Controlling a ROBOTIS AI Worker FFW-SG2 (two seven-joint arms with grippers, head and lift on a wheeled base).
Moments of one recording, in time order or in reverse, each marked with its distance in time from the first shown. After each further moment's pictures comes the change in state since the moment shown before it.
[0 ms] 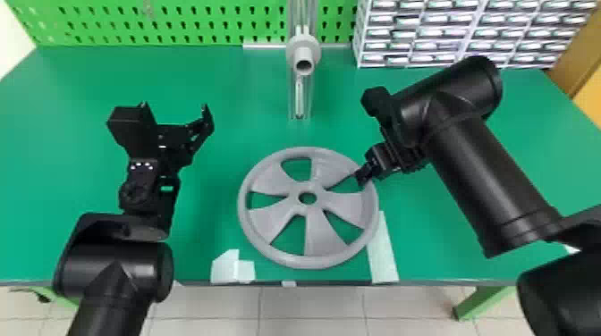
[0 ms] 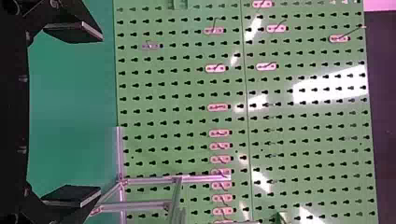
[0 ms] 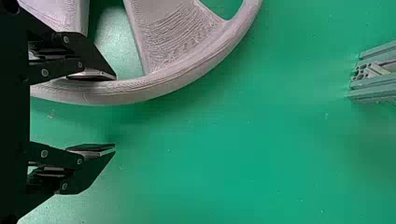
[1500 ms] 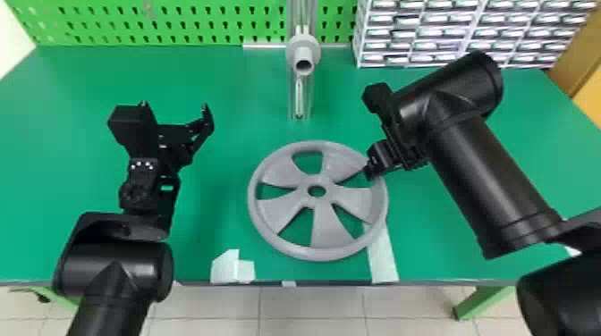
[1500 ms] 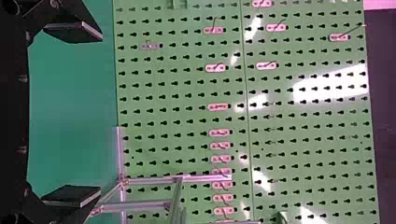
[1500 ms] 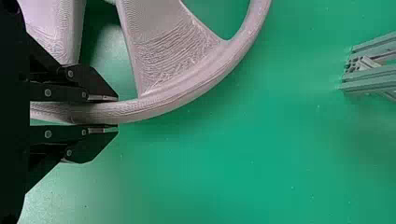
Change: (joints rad) left arm -0.001 0.000 -0.001 -0.002 -0.005 0.005 0.000; right arm 0.011 0.001 -0.002 -0.046 0.041 0.013 0.000
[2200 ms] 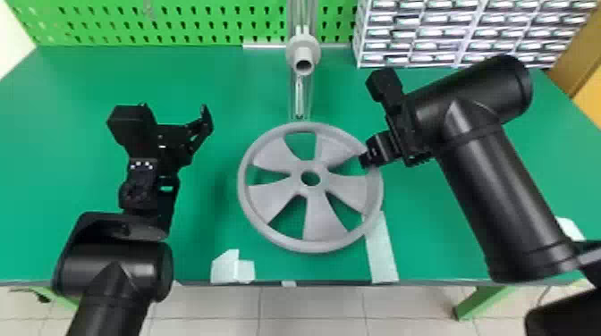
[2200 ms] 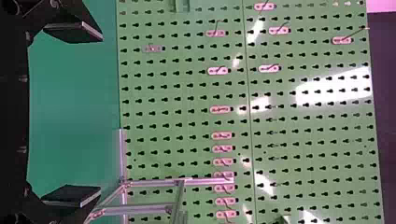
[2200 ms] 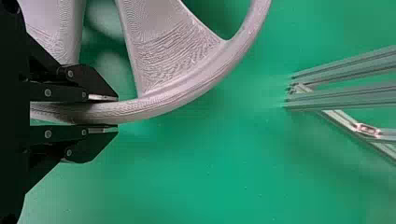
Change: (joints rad) left arm 0.001 0.000 0.001 -0.004 0.004 0.014 0.012; right arm 0.116 -0.023 -0.052 -0.269 -0.005 -0.008 -0.001
